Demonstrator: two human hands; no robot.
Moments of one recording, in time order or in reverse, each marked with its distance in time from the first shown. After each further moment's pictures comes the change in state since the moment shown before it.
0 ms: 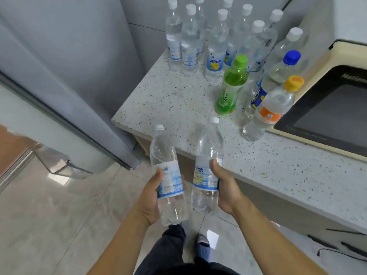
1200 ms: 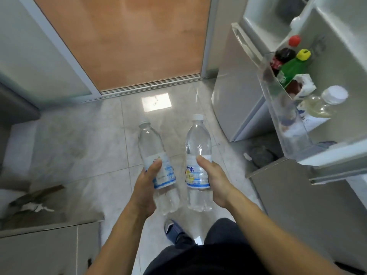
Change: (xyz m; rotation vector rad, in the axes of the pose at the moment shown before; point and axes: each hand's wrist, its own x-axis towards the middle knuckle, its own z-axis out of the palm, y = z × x) left_hand -0.283 -0.011 -0.376 -0.498 0.683 0.413; right_hand -0.012 0.262 0.412 -0.748 -0.570 0.299
